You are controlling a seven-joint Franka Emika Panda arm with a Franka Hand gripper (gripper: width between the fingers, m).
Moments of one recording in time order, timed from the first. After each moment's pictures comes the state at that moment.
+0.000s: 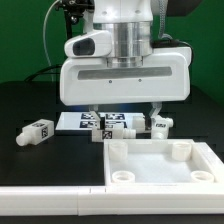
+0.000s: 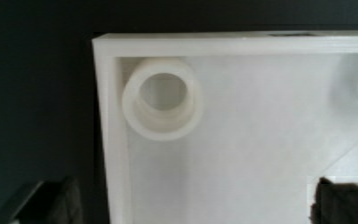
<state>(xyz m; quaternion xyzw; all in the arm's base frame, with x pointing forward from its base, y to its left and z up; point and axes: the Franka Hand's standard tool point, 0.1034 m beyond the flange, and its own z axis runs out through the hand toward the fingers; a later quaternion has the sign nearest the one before) 0.542 0.011 0.066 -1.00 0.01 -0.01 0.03</state>
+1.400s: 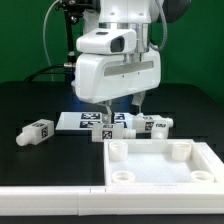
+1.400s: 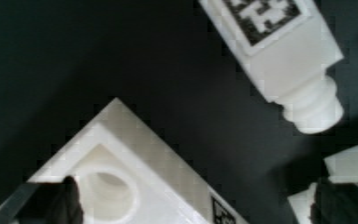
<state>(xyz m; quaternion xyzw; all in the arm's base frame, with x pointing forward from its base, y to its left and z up) 0.479 0.011 0.060 -0.90 -0.43 -0.02 -0.02</state>
